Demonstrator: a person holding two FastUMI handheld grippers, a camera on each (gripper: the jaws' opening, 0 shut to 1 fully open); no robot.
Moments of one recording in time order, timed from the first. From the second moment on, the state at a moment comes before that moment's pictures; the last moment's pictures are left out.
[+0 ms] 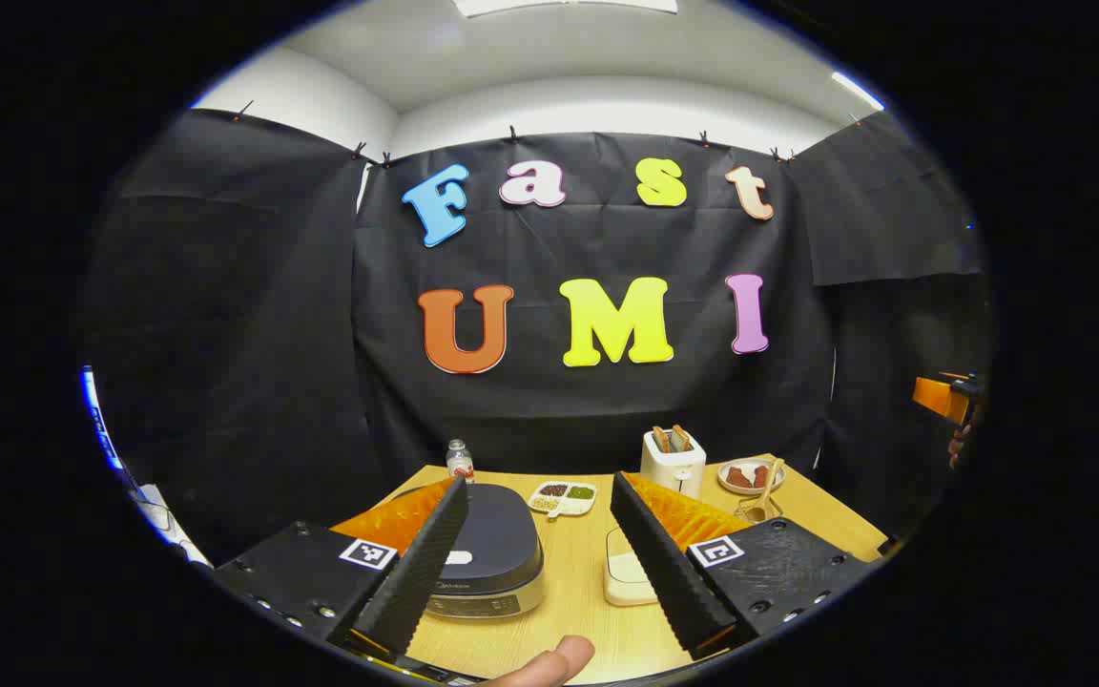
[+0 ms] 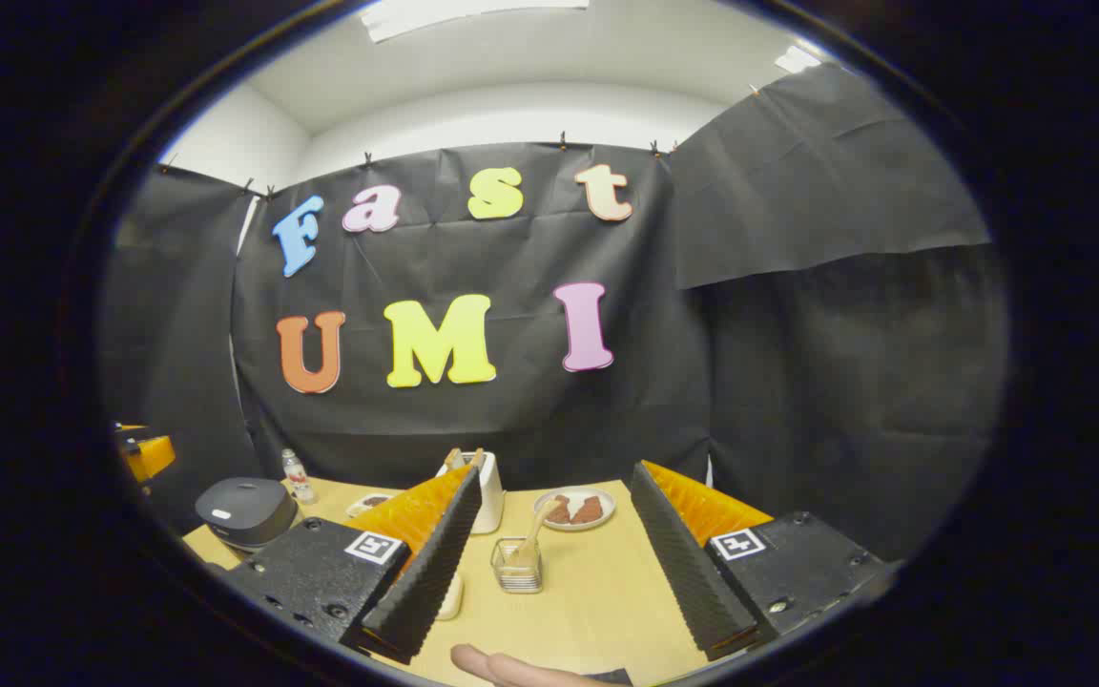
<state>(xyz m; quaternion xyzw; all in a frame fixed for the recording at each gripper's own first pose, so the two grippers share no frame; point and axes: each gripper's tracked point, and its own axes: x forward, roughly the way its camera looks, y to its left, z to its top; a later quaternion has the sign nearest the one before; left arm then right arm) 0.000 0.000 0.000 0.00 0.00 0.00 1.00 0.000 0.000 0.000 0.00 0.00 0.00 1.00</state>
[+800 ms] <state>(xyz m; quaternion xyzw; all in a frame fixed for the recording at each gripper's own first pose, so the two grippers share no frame) -0.010 0.005 0.012 -0.02 -0.02 -0.01 1.00 -0.020 -0.010 0.025 -0.02 -0.01 0.00 1.00</state>
